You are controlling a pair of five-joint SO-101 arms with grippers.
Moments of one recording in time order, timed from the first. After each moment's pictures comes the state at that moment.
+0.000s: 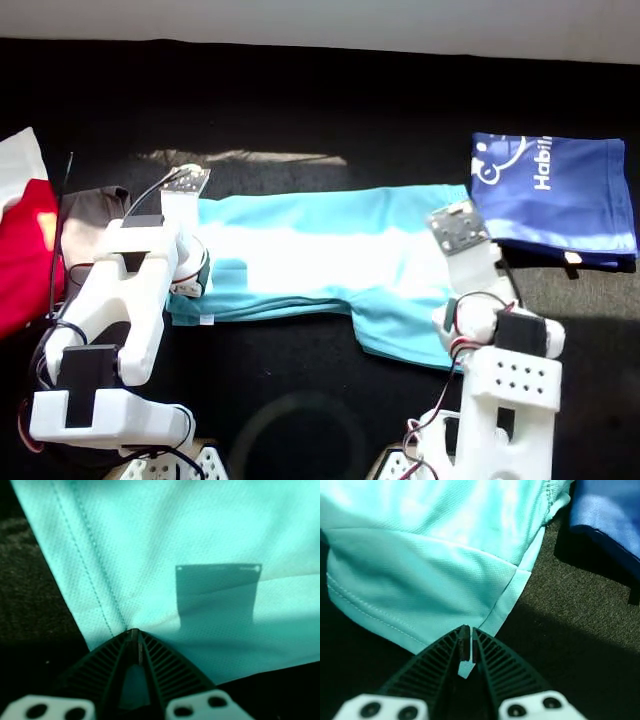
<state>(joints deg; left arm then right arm) -10.8 0.7 40.1 50.7 -11.5 4.4 -56.6 57.7 71.4 35.8</state>
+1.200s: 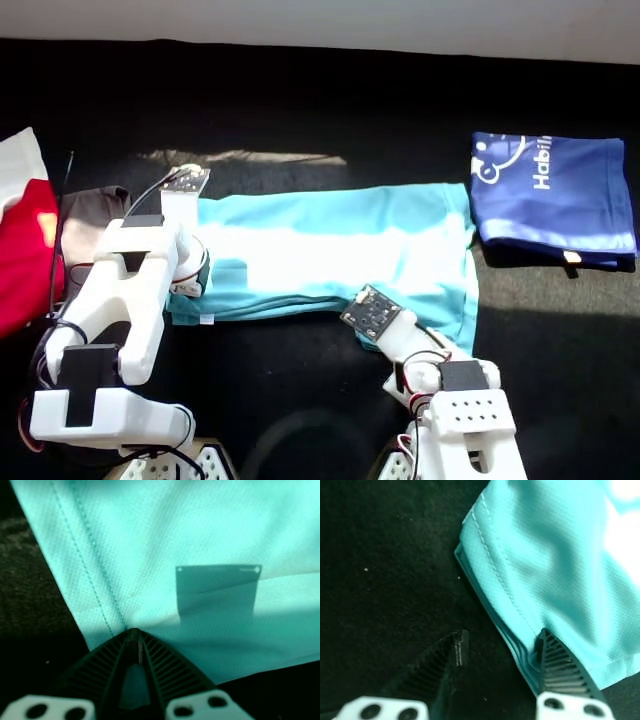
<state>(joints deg) -10.8 0.7 40.1 50.7 -11.5 -8.2 -62.2 89.0 55.7 48.6</state>
